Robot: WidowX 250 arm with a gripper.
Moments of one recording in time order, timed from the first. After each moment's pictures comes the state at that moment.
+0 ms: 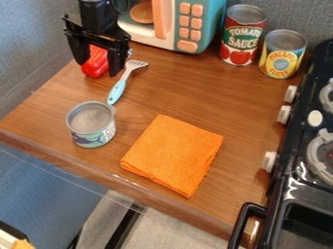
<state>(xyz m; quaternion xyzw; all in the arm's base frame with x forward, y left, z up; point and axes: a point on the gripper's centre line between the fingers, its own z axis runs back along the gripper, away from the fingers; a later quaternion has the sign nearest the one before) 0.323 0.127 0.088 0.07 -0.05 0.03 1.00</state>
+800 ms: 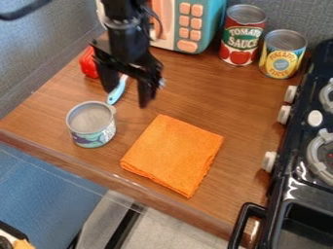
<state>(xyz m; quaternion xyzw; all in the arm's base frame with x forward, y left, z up) 0.289 0.042 0.079 0.02 -0.05 -0.03 1.00</state>
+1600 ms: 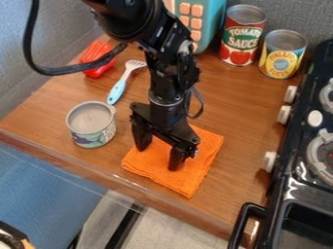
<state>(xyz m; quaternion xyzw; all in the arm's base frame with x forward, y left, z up) 0.272 -0.008 0.018 0.04 -0.04 -0.07 1.00</state>
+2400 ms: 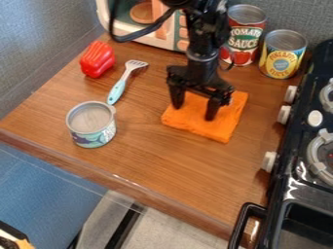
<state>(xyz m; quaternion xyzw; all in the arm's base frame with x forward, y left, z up) 0.380 -0.013 0.022 0.04 -0.08 0.00 1.00</state>
